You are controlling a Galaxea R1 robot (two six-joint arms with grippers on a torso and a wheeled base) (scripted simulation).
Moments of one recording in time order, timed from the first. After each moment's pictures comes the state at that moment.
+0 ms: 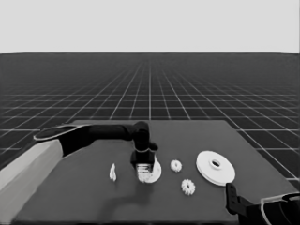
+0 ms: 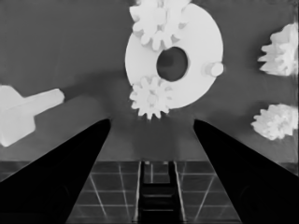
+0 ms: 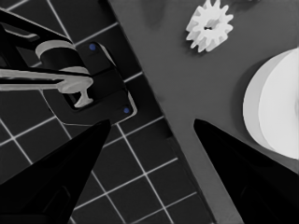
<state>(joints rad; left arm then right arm) 0.03 2.92 -1.39 0.21 1.56 -1.53 -0.35 1.76 -0.39 -0.70 -1.18 0.32</state>
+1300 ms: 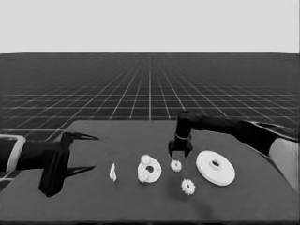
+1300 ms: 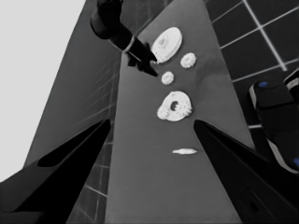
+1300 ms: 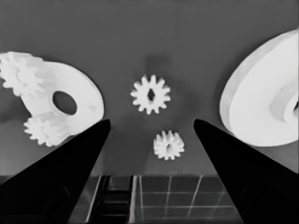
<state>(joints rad) -0.34 1.75 -0.42 0.31 0.68 0.35 0.01 2.68 -1.48 -0.17 -1.51 1.20</state>
